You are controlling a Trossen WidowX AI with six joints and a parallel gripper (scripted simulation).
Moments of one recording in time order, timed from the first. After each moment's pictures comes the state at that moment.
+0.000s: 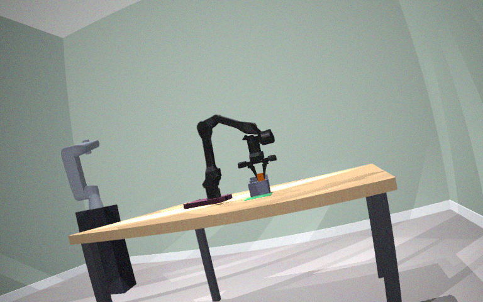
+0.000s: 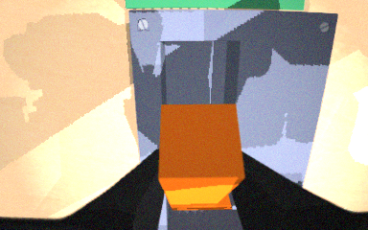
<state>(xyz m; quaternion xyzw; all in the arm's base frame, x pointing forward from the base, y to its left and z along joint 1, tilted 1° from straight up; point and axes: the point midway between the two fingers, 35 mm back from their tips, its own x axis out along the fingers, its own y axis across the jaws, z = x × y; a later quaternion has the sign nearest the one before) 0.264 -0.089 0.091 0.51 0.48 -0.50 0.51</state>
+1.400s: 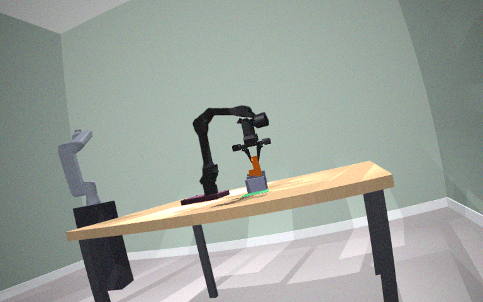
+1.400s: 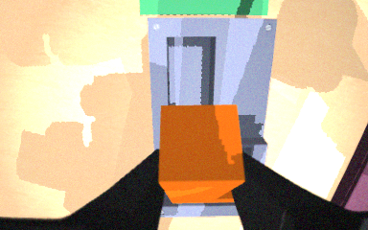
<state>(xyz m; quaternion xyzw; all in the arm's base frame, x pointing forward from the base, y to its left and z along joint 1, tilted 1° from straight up) 0.261 -0.089 0.157 0.51 0.48 -0.50 0.51</state>
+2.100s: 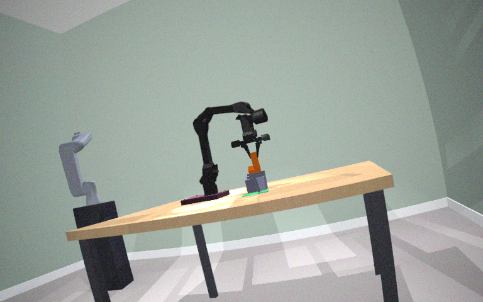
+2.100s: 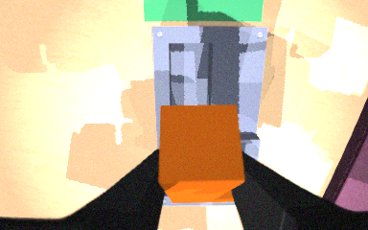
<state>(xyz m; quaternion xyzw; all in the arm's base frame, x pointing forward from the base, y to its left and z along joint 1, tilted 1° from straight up) 0.260 -0.094 0.176 0.51 0.48 -0.50 0.51</state>
